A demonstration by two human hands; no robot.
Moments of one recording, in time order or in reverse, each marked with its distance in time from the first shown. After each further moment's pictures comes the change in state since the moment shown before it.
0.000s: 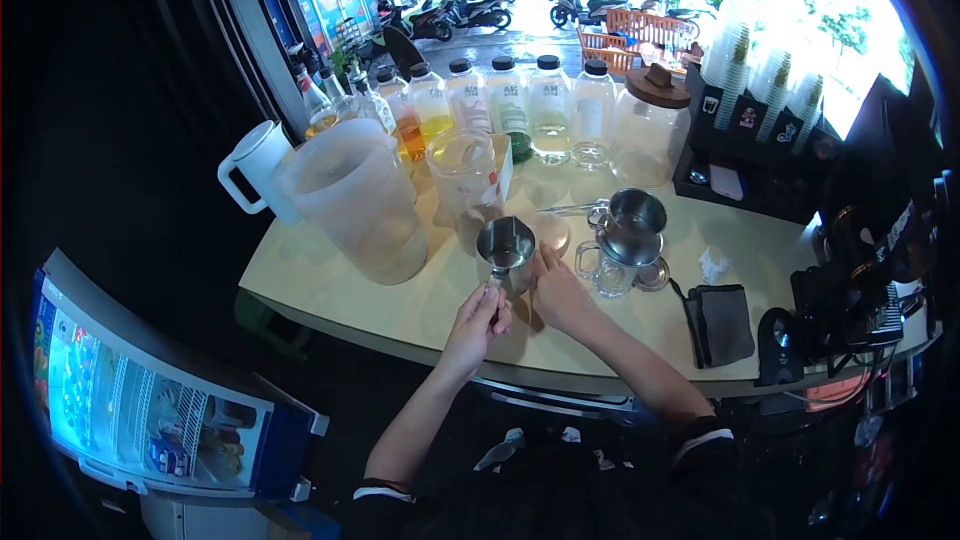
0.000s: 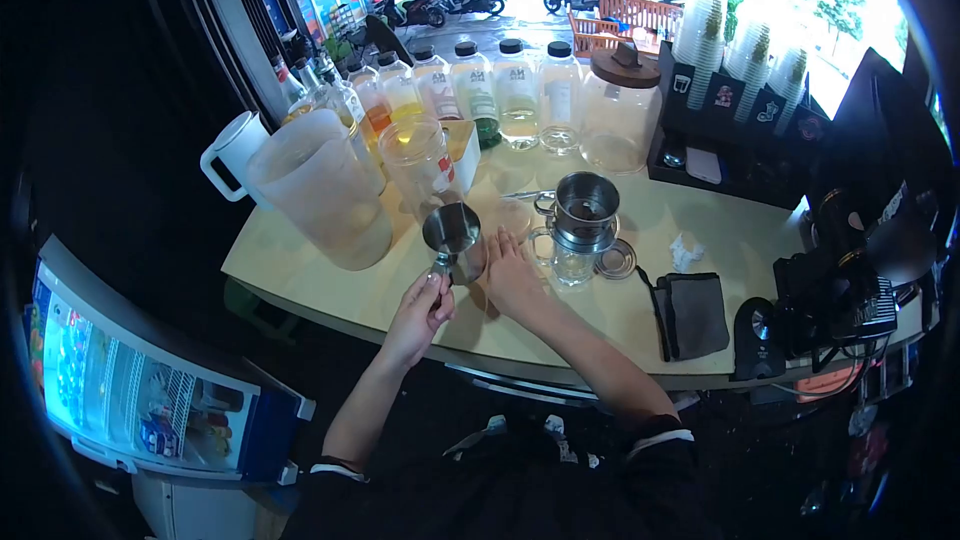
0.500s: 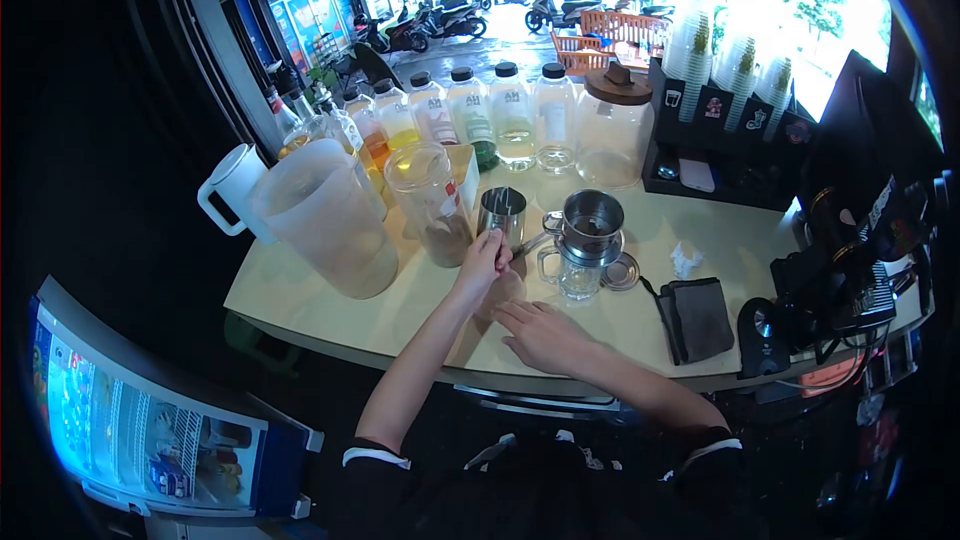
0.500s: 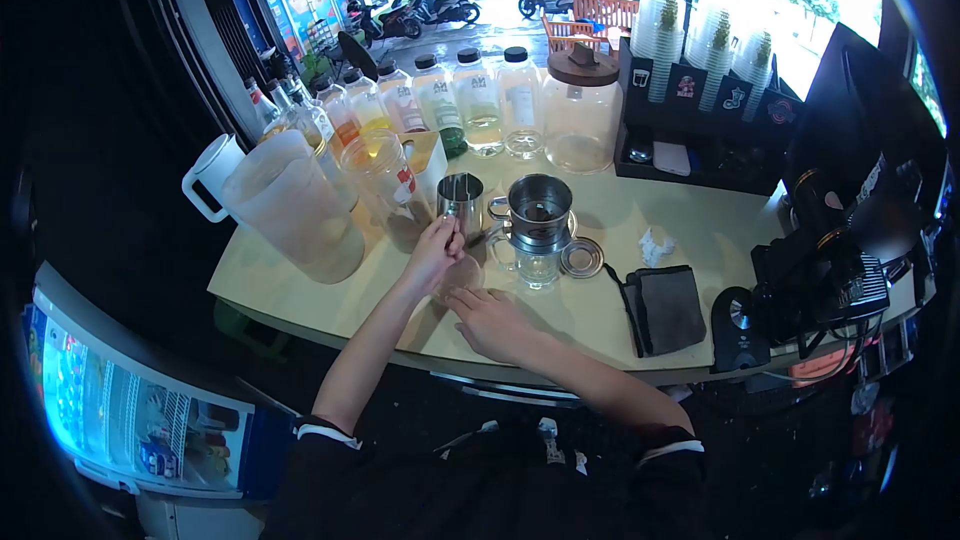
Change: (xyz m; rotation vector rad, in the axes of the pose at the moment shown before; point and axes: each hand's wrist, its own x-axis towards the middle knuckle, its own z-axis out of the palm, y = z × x) left_hand 0.134 -0.044 0.003 0.045 -0.023 -0.086; right_hand -0.058 -0.011 -0.056 0.075 -0.224 -0.287
